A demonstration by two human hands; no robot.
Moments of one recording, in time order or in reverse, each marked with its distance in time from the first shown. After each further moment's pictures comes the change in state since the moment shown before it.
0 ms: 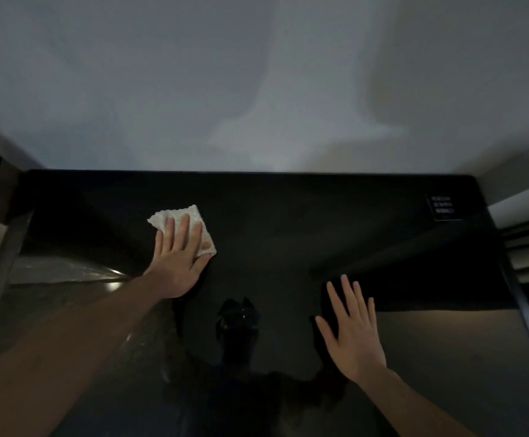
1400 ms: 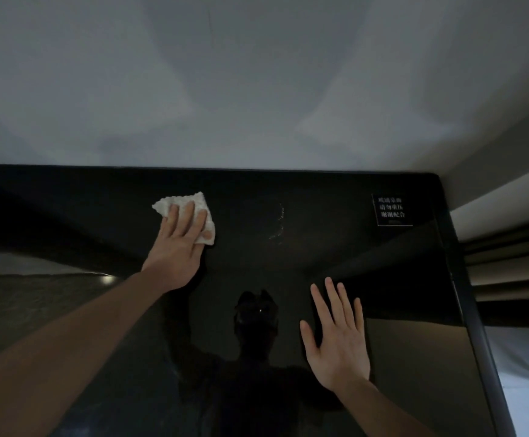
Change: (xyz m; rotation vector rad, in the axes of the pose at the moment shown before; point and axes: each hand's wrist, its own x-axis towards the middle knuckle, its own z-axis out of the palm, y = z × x) left_hand 0.068 0.204 0.028 0.051 0.160 0.011; right_hand 0.034 0.175 -0.007 0.012 0.093 -0.070
